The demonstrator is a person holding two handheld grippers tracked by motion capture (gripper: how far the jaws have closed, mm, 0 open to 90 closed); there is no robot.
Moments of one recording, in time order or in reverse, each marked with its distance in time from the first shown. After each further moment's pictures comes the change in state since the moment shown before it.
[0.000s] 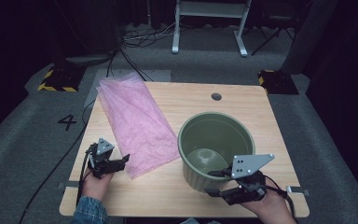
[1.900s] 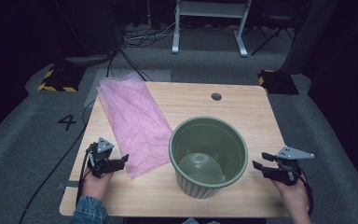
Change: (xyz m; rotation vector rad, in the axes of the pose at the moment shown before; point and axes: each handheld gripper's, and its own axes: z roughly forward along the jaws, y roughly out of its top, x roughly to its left) left arm 0.001 0.003 0.001 0.043 0.020 -0.014; right arm -0.120 -0.170 -0.046 -0.002 -0.561 0.367
